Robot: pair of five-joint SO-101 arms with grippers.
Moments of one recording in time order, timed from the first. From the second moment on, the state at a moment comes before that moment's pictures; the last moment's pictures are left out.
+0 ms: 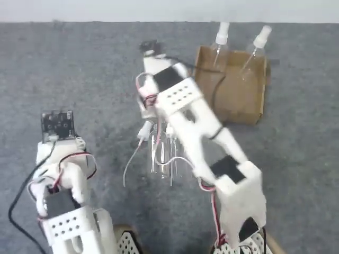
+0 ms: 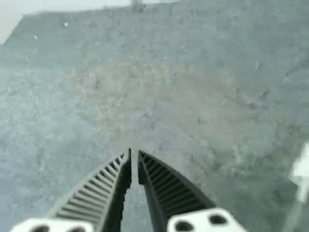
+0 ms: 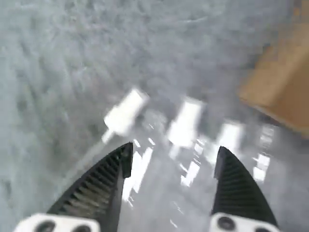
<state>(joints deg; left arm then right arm) -26.8 -78.6 74.1 53.4 -10.3 -36.4 23.9 -33.9 92.8 -14.4</state>
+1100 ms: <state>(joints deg) 3.3 2.4 26.1 57.1 -8.9 -17.3 -12.6 36.8 54.6 9.7</state>
